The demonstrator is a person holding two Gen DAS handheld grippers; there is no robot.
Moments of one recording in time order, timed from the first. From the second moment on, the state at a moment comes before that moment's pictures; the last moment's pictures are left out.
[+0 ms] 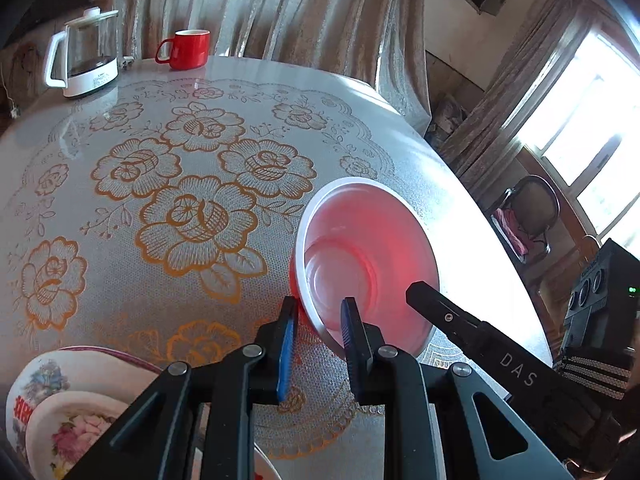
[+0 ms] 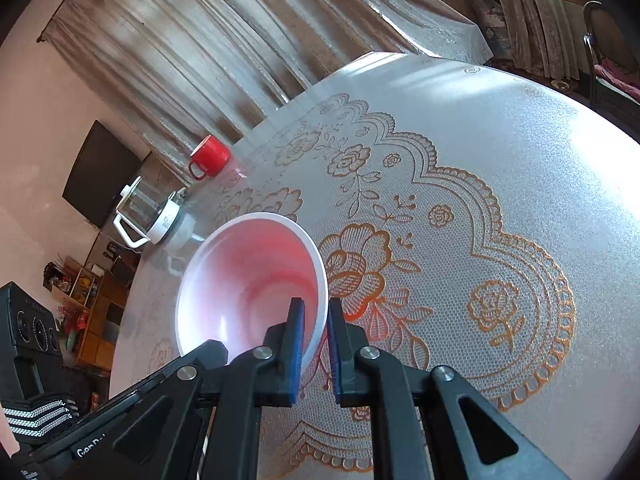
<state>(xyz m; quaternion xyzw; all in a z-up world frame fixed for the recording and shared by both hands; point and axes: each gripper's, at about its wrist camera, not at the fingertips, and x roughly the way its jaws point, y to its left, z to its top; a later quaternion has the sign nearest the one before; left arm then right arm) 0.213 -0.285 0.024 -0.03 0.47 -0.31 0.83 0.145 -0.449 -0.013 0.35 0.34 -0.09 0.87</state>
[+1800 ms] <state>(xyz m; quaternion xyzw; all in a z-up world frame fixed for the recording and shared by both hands) 0.094 0.076 0.047 -0.23 0.37 -0.13 0.89 0.144 -0.119 0.039 0.15 0.41 0.19 0.88</state>
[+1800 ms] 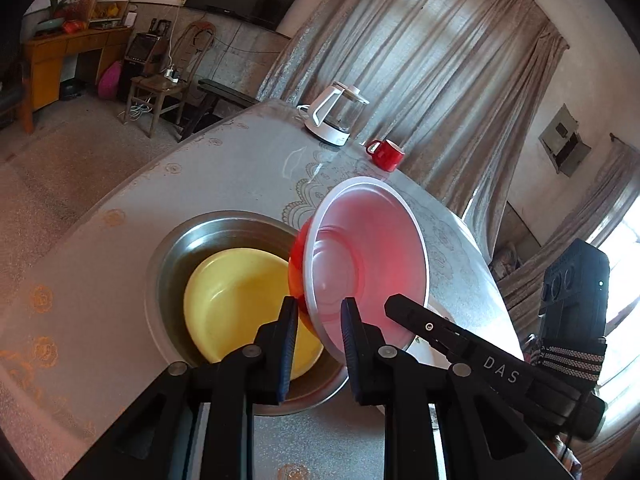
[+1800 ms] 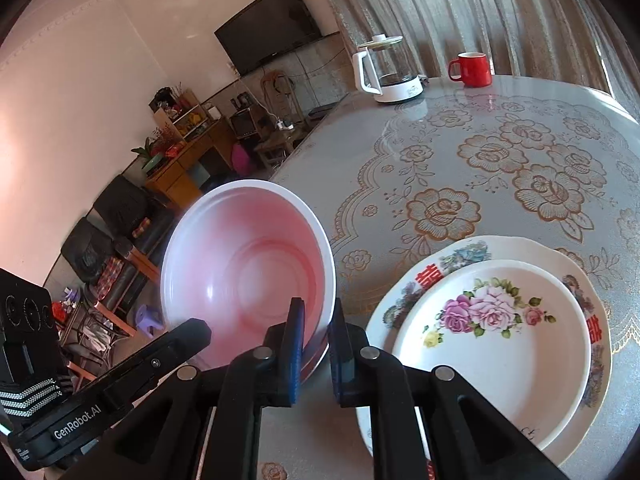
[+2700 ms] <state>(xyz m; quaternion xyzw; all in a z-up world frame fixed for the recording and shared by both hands) 0.095 0.106 0.015 -0.24 0.41 -0.07 0.88 0.153 -0.080 0.008 0.12 0.46 0.22 0.85</state>
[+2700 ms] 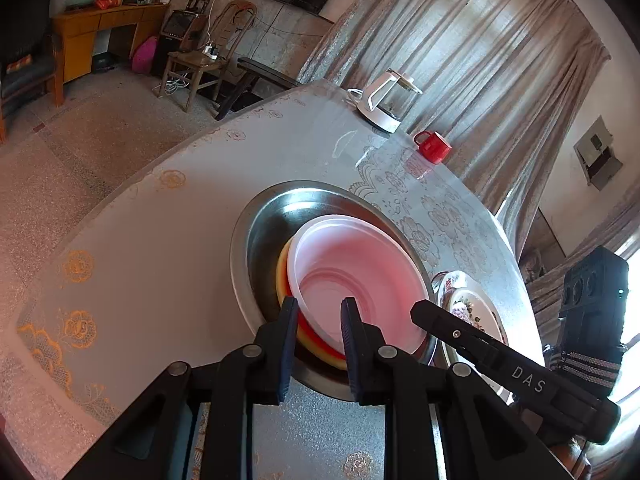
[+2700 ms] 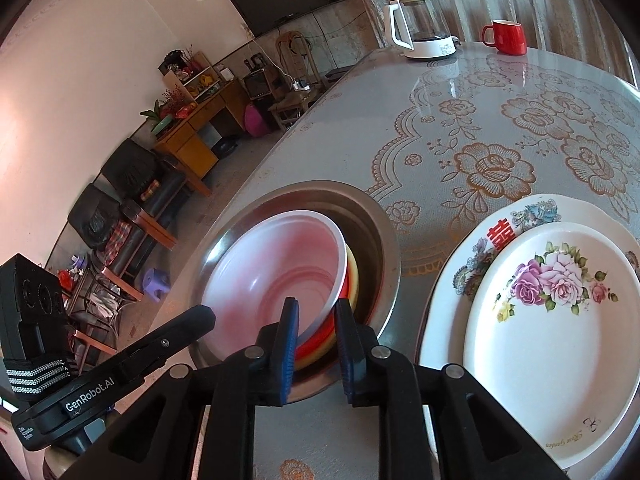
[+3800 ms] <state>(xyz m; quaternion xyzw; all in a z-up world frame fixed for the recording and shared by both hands) 0.092 0.095 0.015 -0.15 0.39 -0.04 0.91 0.150 -0.065 0.005 0.07 0.45 0.22 0.86</state>
